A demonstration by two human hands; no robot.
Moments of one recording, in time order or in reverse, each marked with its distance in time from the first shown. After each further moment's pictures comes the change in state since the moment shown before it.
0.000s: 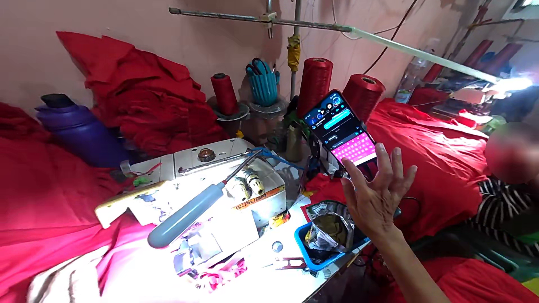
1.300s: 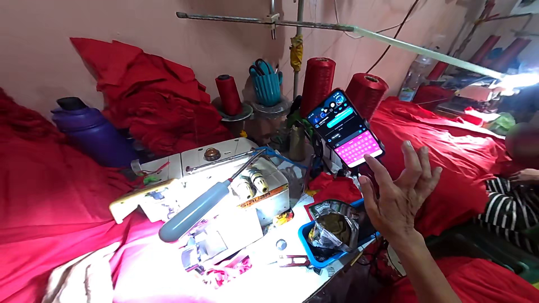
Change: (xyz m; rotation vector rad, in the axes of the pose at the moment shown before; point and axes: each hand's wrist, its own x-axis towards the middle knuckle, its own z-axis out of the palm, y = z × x) left_hand 0.000 0.005 -0.001 0.010 -0.016 -0.027; right_hand 0.002 0.012 -0.021 0.001 -0.019 0.086
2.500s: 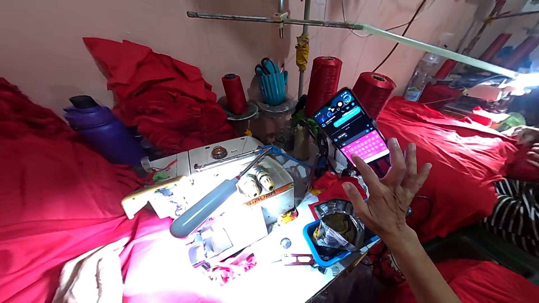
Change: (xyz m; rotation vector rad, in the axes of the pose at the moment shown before) left_hand -0.003 -0.012 0.004 -0.014 0.037 0.028; right_hand 0.000 -0.014 0.014 0.076 -0.016 -0.053
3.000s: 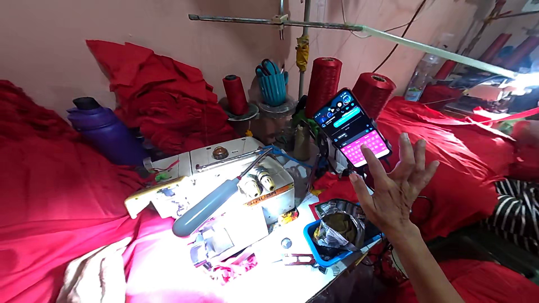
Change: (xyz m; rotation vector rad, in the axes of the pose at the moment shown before) left_hand 0.002 0.007 -0.004 0.012 -0.034 0.004; right_hand 0.008 0.004 -0.002 -0.033 0.000 0.057
